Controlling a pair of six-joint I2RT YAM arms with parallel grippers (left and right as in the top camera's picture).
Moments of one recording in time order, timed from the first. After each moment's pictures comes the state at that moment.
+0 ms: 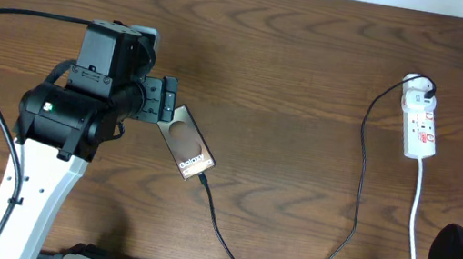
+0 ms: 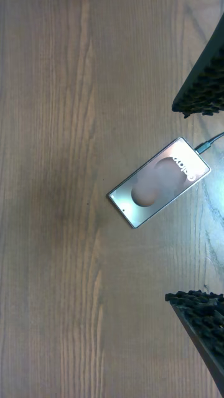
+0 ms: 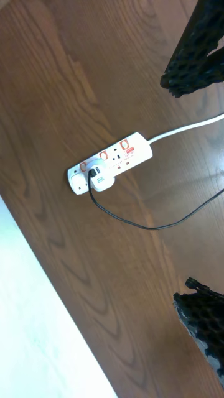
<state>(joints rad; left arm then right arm) -0.23 1.24 1.37 -1.05 0.00 -0.17 -0.35 1.85 2.64 -1.69 -0.17 0.18</state>
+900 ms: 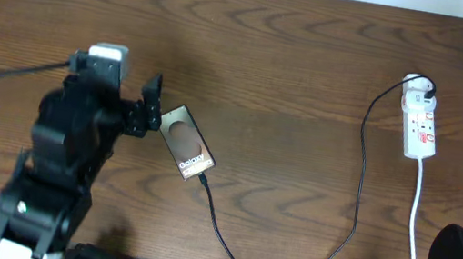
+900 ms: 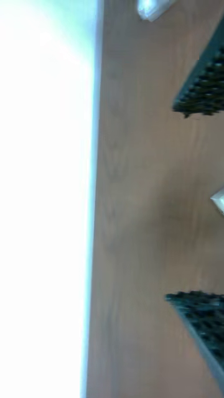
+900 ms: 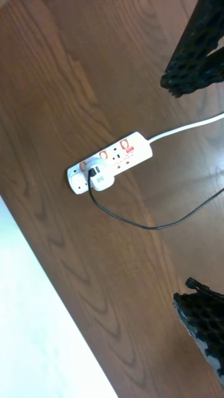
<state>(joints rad) -0.23 0.77 0.88 -0.38 -0.07 -0.16 -0.35 1.85 2.64 -1.70 -0.17 0.18</state>
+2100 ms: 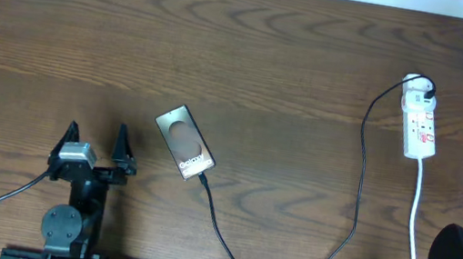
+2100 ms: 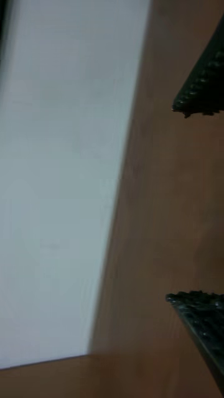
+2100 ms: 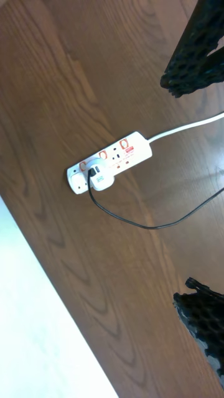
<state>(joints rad) 0.02 0.01 0.01 0.05 -0.03 -0.16 -0.35 1.85 2.64 -1.70 -0.17 0.18</state>
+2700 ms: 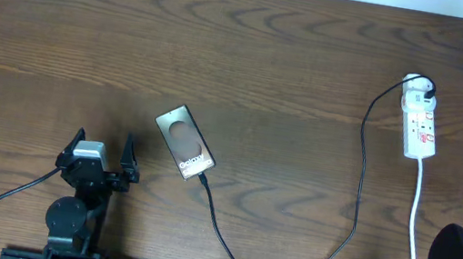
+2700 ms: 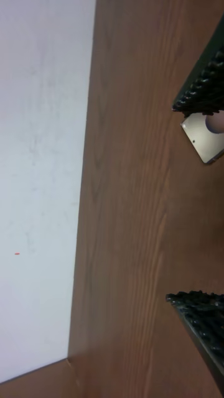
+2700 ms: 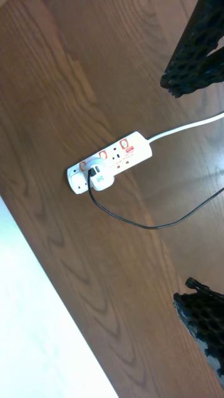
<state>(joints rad) 0.02 0.01 0.01 -0.11 0.00 -0.06 -0.35 1.85 2.64 -1.70 -0.17 0.18</state>
